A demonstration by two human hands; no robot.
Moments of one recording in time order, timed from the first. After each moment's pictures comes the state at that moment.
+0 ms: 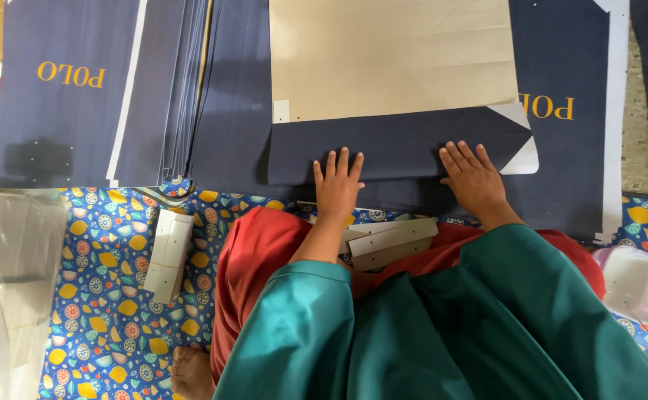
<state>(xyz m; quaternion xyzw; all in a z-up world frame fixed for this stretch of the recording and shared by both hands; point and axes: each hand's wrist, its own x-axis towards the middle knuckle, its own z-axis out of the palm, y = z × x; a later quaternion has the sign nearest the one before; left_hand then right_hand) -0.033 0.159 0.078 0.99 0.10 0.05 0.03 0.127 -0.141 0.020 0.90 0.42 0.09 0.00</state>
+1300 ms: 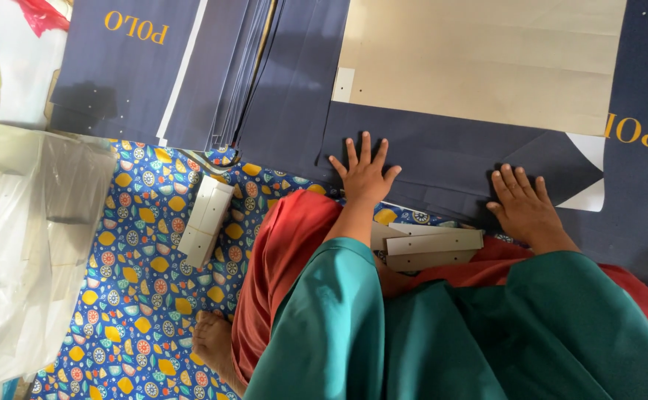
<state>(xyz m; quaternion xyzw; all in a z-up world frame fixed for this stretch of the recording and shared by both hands) -0.028 0.195 0.139 0.92 0.28 -0.20 0.18 0.113 -0.138 0.040 0.90 0.41 -0.17 0.02</state>
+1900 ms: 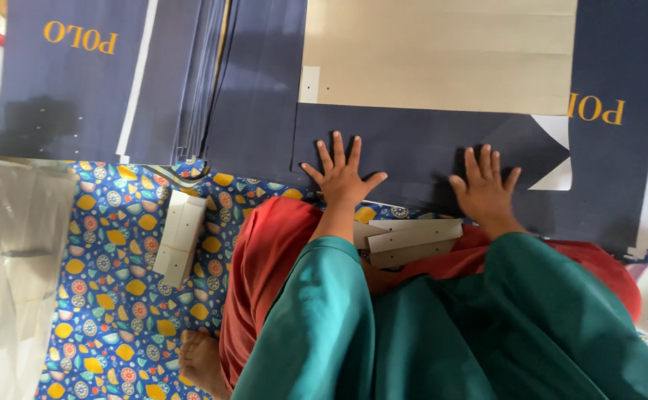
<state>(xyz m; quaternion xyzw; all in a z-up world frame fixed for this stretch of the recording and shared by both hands) -0.029 0.185 0.166 0.91 0.29 -0.25 0.15 0.082 -0.099 0.045 0.96 0.23 -0.13 -0.11</state>
